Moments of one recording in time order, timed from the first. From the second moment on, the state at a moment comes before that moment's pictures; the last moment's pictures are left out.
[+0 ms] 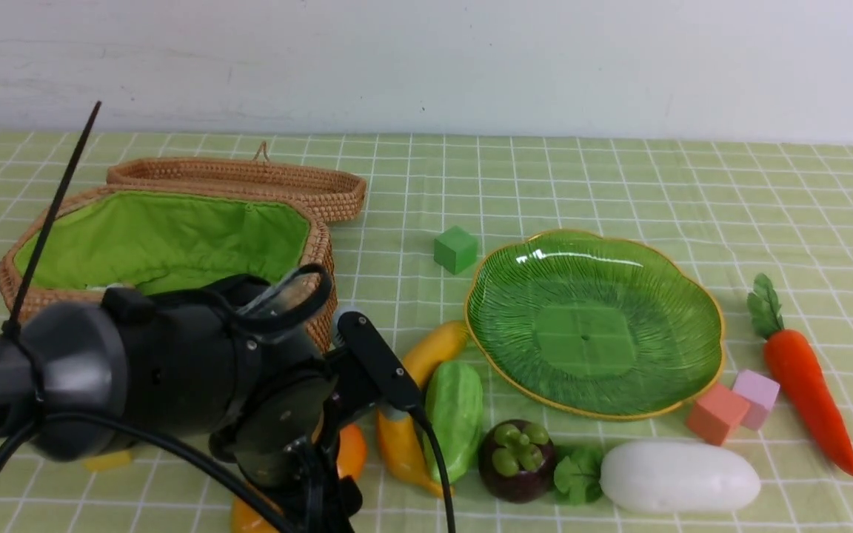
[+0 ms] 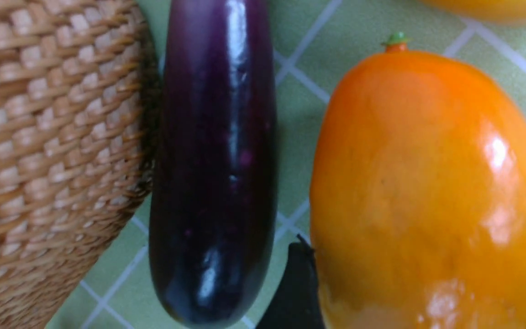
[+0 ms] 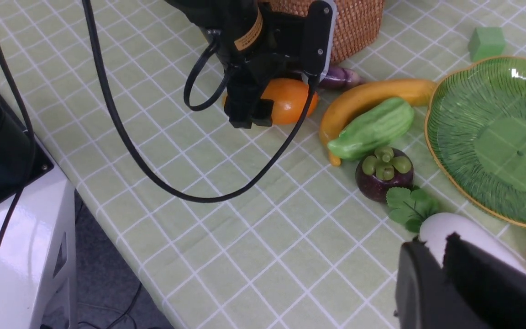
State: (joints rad) right arm 0.22 0.60 -1.07 0.58 1.24 -0.49; left arm -0.69 1.66 -0.96 0.35 0.67 -0.01
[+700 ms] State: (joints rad) right arm 0.22 0.60 -1.07 0.53 1.07 -0.44; left arm -0.69 1.62 -0.96 0.34 0.68 -0.01
